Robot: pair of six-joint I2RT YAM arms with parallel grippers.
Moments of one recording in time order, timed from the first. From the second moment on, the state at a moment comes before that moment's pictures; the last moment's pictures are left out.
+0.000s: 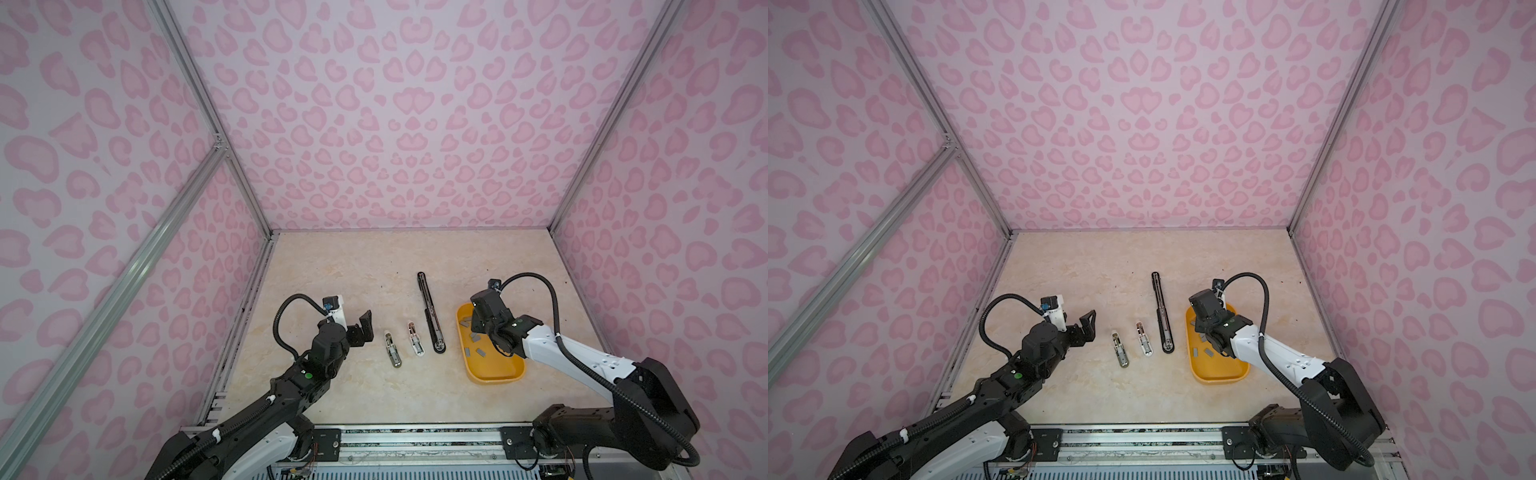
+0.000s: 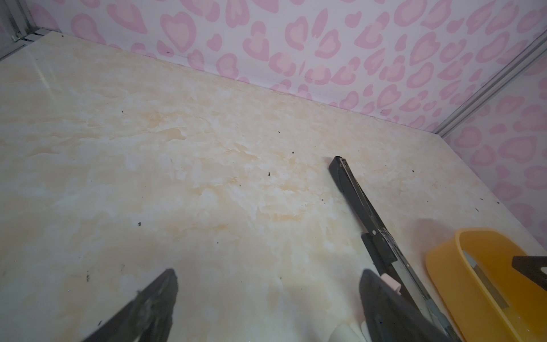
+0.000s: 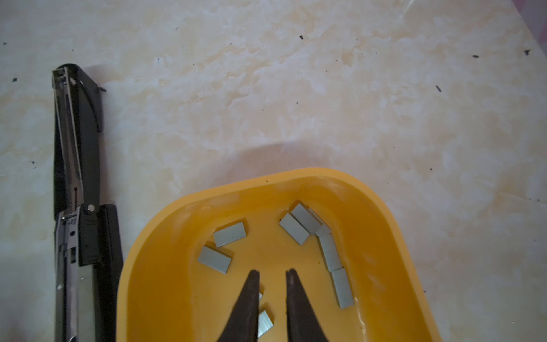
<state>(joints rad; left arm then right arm) -0.60 0.90 0.31 0.21 -0.33 -0.48 0.54 1.32 0.72 -0.36 0.45 0.57</state>
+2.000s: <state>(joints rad) -0.60 0.90 0.34 0.19 -0.31 -0.46 0.31 1.55 0.72 -0.33 0.27 0.63</state>
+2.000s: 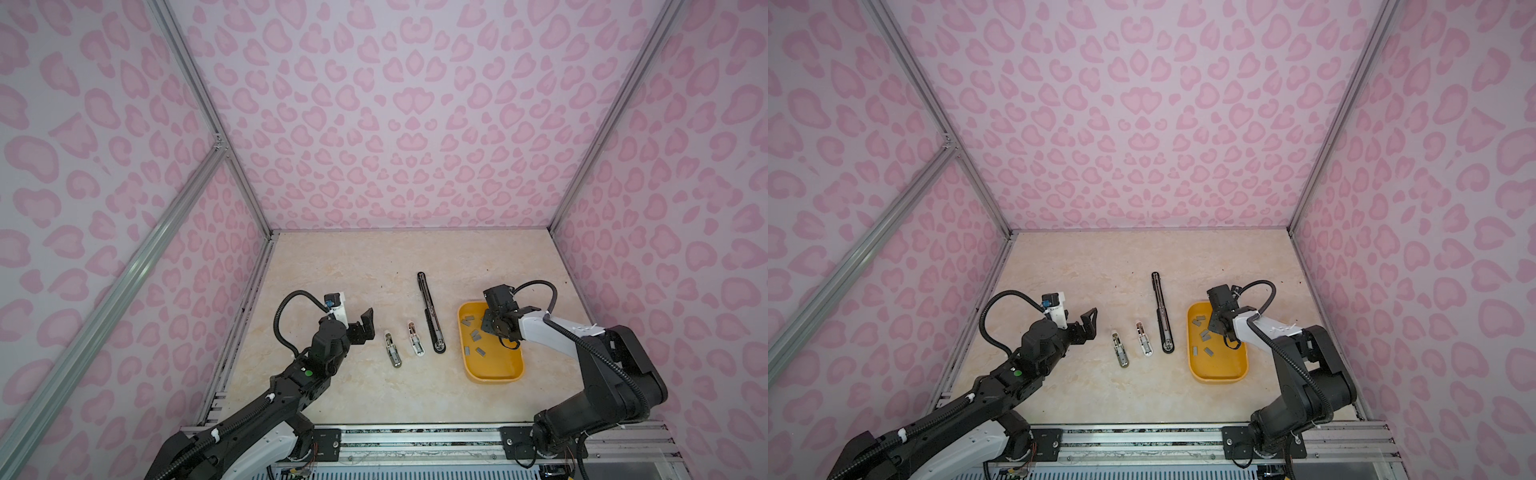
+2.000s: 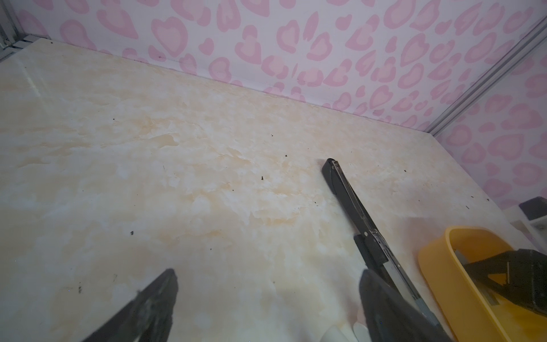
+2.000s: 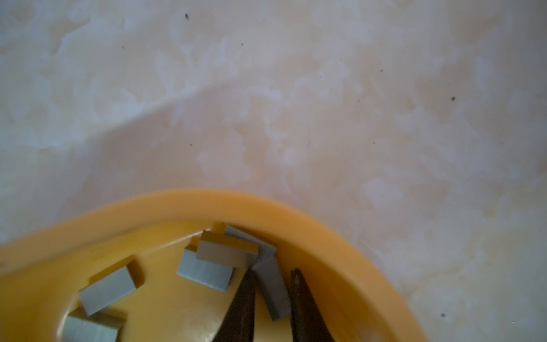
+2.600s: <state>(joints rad) -0.60 0.89 0.34 0.19 -0.32 -0.46 0.33 1.49 0.70 -0.32 0.20 0.64</state>
